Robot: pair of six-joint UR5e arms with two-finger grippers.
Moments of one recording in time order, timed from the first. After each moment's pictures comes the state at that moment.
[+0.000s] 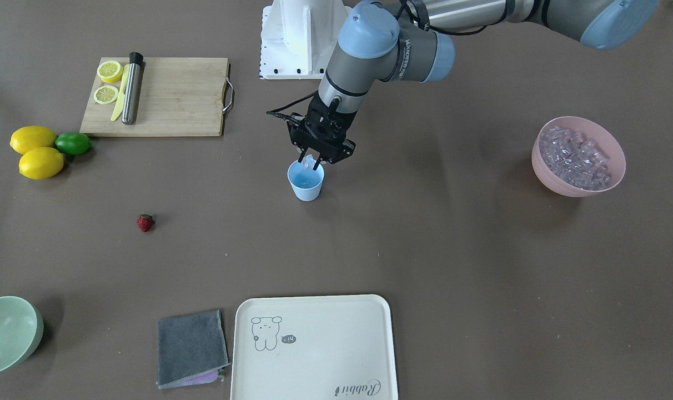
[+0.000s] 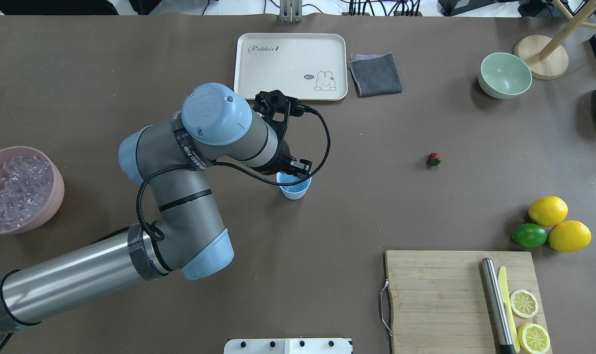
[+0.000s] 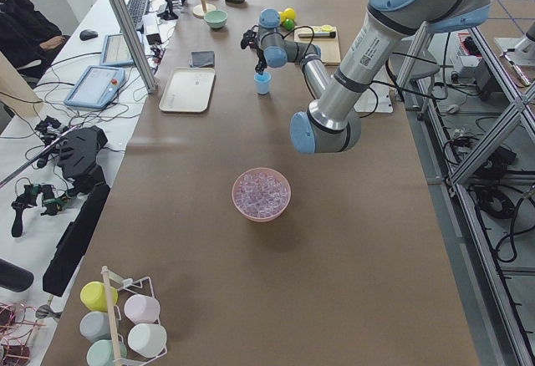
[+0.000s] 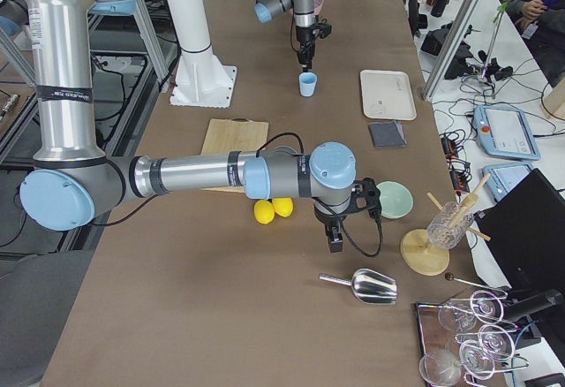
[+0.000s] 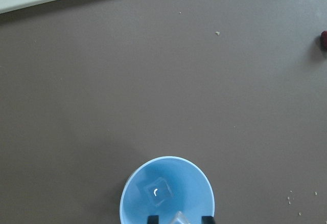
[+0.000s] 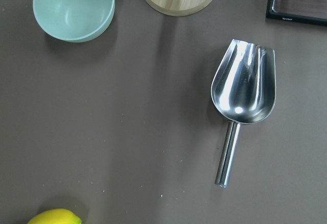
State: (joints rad) left arm -0.54 -2.34 -1.60 -1.87 -1.91 -0.96; right arm 1.63 -1.56 1.70 -1.60 2.42 -0.12
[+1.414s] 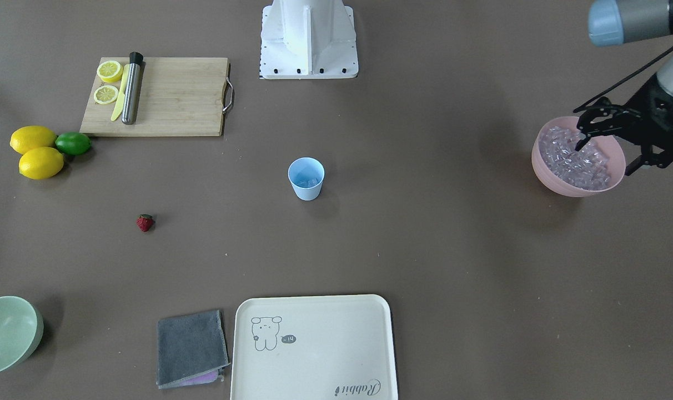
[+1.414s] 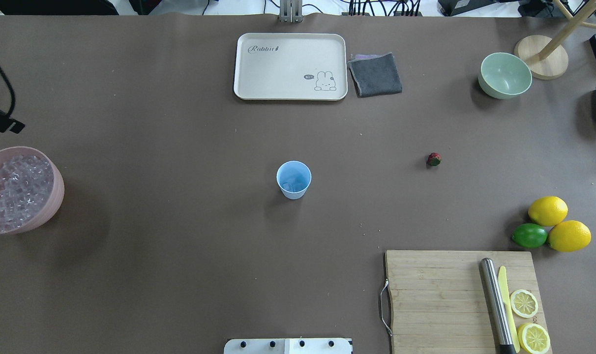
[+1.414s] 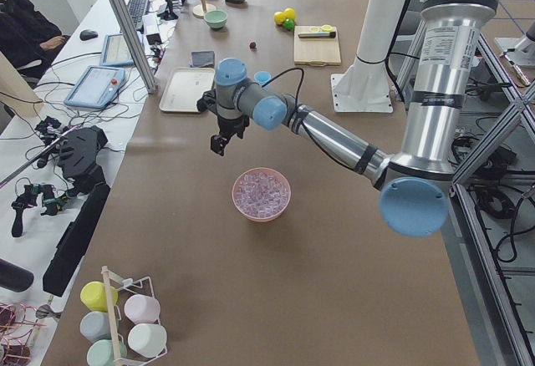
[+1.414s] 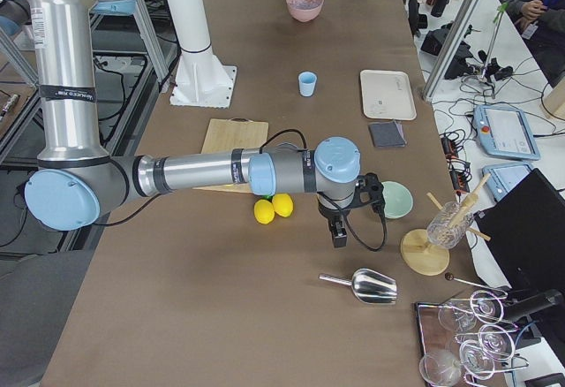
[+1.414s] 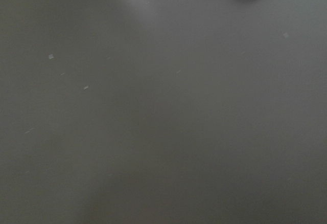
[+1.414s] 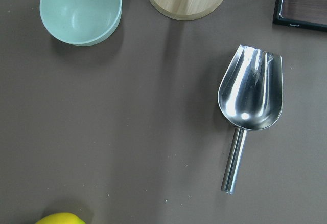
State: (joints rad) left arm -1.23 -1.63 -1.90 -1.72 -2.33 0.04; right arm 1.61 -1.55 1.70 -1.60 2.42 -0.12
